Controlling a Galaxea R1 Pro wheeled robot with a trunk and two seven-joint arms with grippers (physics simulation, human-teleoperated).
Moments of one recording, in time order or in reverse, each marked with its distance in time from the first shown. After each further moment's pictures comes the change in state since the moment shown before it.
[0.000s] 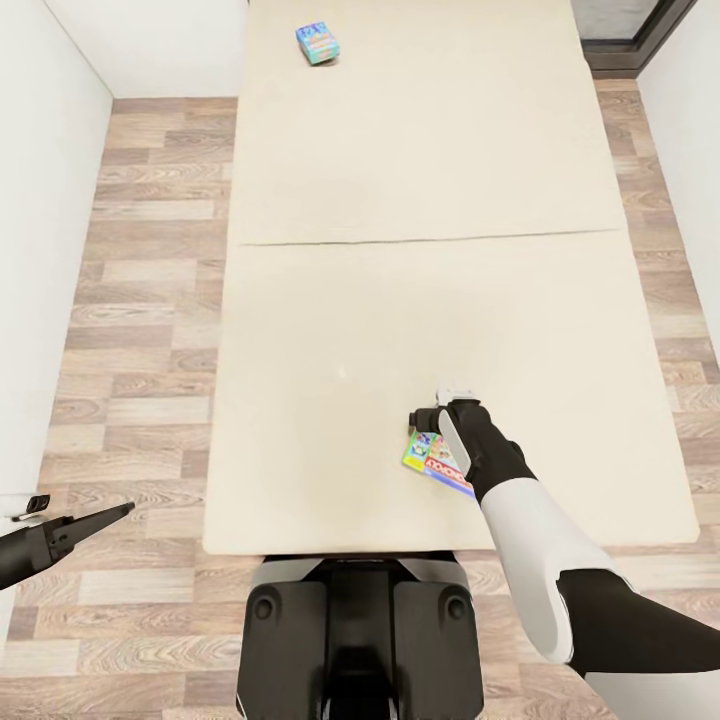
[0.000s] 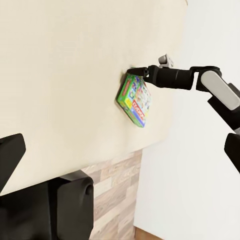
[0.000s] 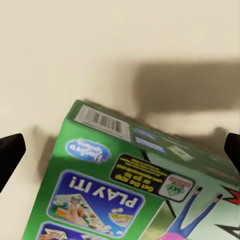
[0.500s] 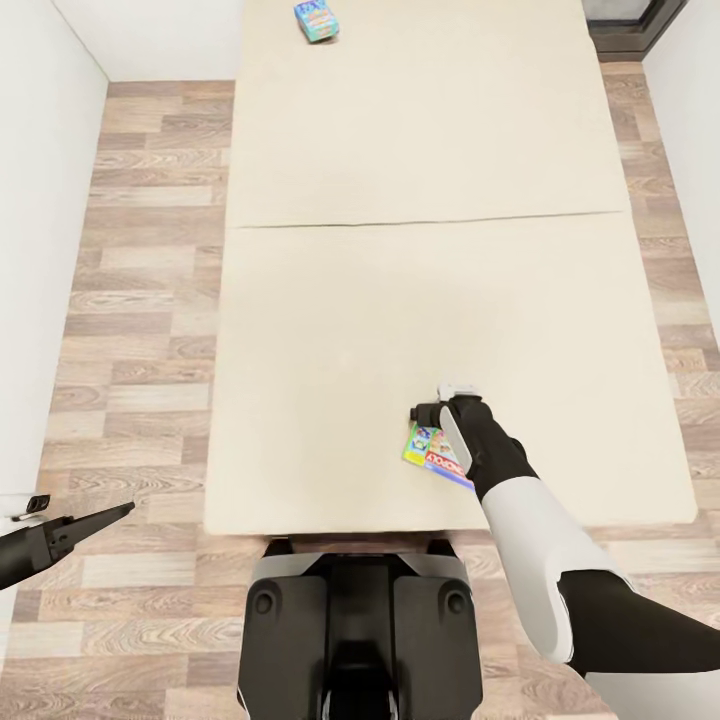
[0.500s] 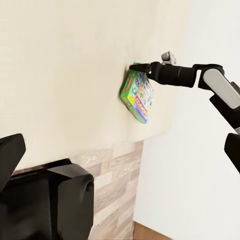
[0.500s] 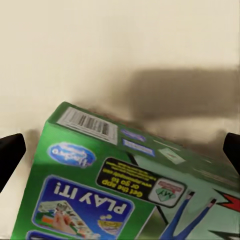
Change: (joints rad) left arm 0.000 0.000 0.000 0.000 0.000 0.000 0.000; right arm 0.000 -0.001 0.001 -0.032 0.009 -0.002 0.001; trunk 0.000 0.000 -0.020
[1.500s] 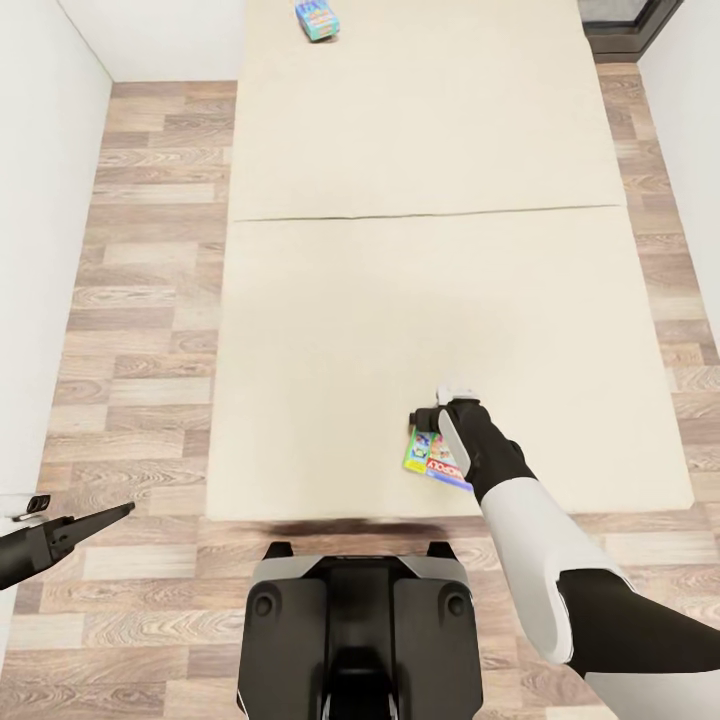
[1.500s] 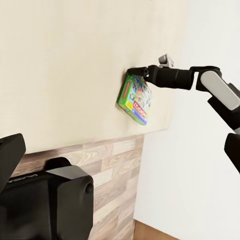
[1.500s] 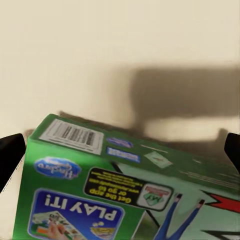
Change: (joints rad) left arm 0.000 -0.001 0.000 0.000 0.000 0.000 0.000; right arm 0.000 0.001 0.000 0.030 0.001 -0.001 -0.003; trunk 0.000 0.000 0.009
